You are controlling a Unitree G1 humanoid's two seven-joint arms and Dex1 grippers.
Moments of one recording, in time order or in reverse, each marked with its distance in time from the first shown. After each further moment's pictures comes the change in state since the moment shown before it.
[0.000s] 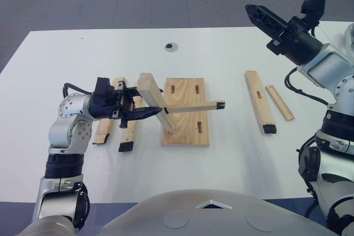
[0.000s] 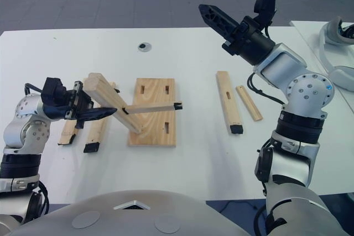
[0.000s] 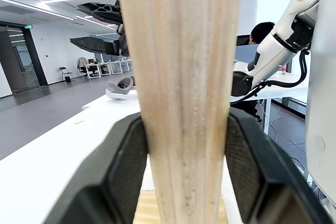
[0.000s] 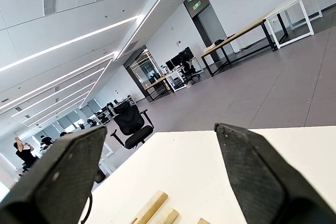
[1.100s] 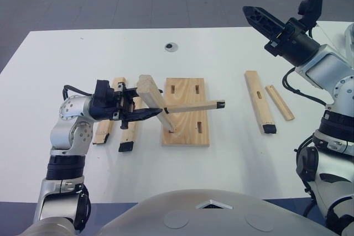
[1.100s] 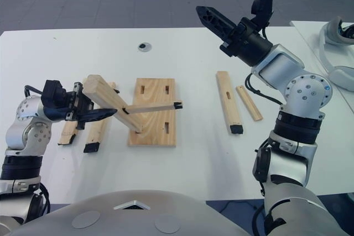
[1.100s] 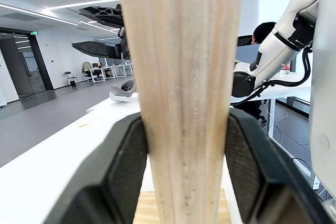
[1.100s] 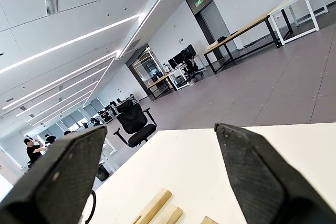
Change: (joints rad) left arm 0.028 -0.012 -0.003 -0.006 0.002 -0.047 0.002; right arm 0.002 0.018 -0.005 -0.010 0.003 0.020 -0.005
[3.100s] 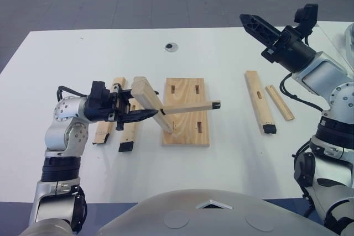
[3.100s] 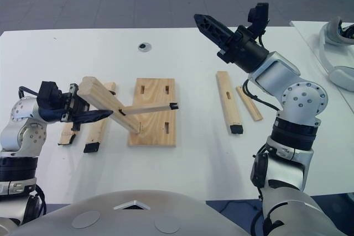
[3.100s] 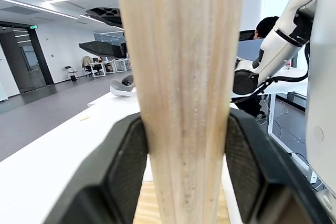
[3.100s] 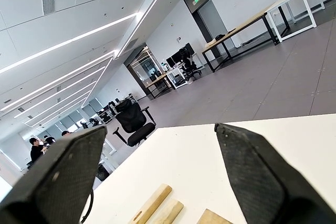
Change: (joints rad) left arm 0.003 0.022 0.011 0.021 0.006 -0.004 -0.027; right arm 0.054 0.027 -0.005 -0.053 0.004 0.000 -0.021
